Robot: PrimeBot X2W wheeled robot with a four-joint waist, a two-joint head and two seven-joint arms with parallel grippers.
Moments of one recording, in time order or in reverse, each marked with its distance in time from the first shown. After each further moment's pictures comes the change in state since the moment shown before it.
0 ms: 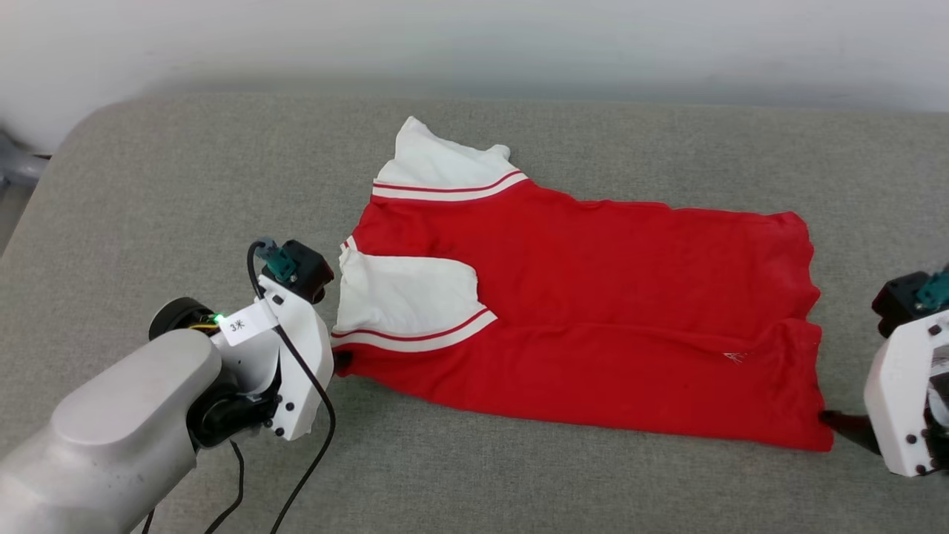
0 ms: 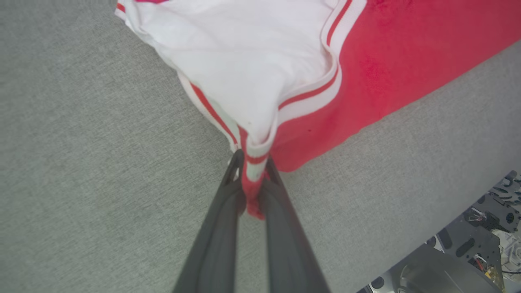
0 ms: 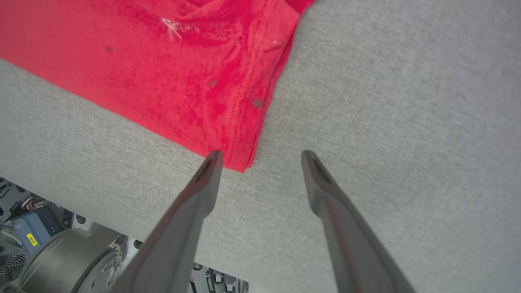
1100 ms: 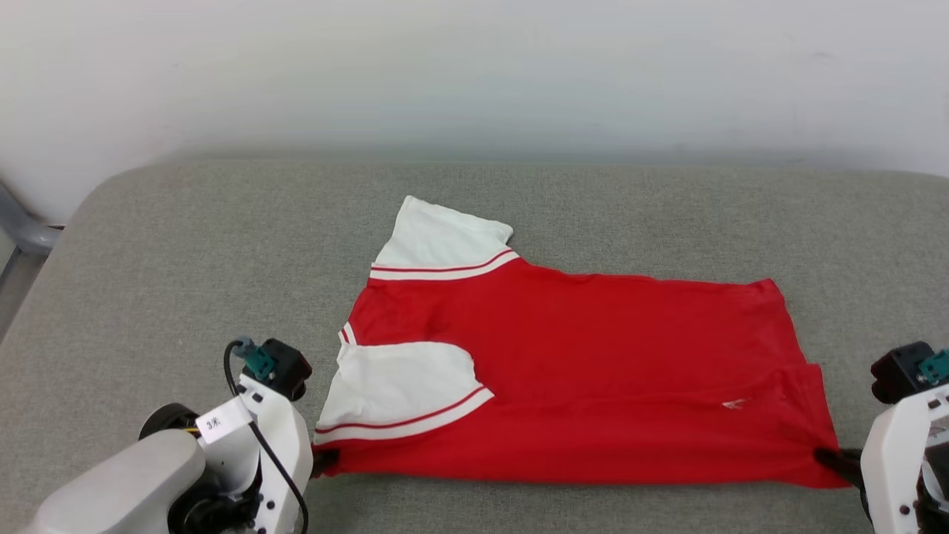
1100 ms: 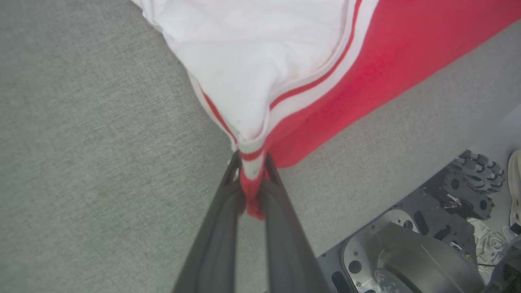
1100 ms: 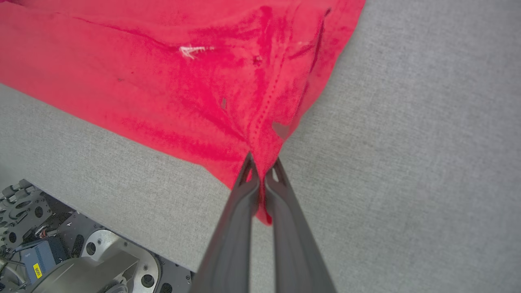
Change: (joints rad) left arm 0.178 0.069 -0.014 -0.061 -0.059 0.024 -0.074; right arm 0.105 -0.026 0.111 0.097 0.089 0.000 -0.360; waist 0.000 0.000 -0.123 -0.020
